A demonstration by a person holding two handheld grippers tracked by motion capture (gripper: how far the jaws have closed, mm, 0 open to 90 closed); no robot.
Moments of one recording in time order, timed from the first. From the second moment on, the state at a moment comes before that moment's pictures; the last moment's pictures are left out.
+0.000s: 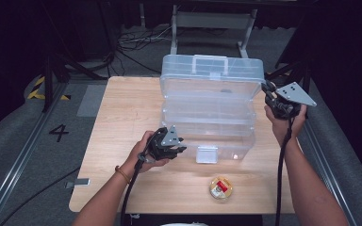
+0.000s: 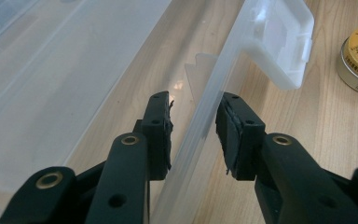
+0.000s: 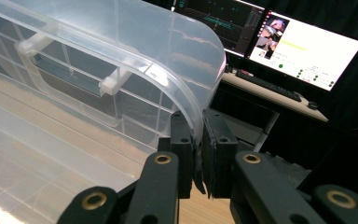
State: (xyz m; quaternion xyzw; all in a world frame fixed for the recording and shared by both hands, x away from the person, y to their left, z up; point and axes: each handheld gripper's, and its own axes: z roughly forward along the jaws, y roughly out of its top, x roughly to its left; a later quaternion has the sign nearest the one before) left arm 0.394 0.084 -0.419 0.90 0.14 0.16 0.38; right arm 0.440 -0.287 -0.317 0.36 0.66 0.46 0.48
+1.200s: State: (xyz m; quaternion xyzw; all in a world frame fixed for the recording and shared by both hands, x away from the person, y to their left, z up) left arm 0.395 0.089 -0.419 0.90 0.11 0.16 0.39; right arm 0.481 -0.290 -0.301 0.38 0.67 0.45 0.45
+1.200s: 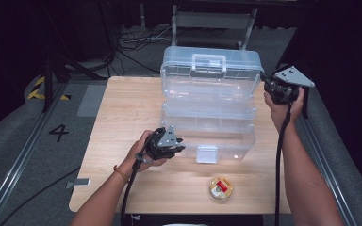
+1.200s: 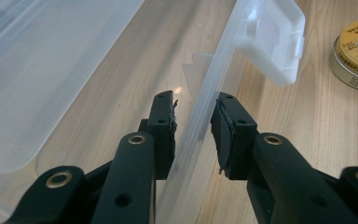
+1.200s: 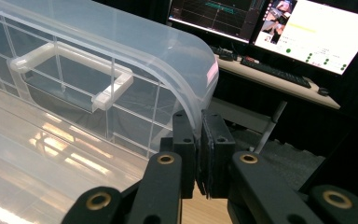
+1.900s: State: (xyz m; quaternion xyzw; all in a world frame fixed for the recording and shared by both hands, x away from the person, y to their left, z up) left arm 0.395 0.089 -0.419 0.90 0.11 0.16 0.39; right arm 0.522 -0.289 -0.292 0.41 0.67 0.45 0.41
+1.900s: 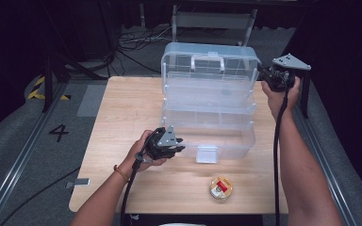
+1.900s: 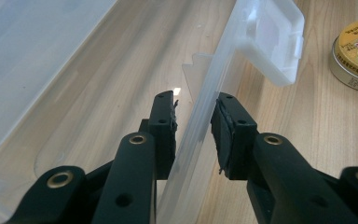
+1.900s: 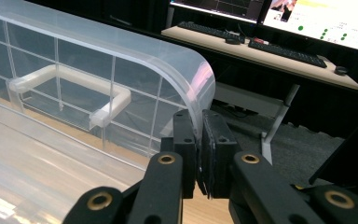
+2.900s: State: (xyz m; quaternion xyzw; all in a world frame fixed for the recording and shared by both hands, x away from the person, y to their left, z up) left arm 0.395 0.088 -0.419 0.90 0.11 0.16 0.39; right arm 0.598 -0.290 -0.298 0.45 0.70 0.42 0.36
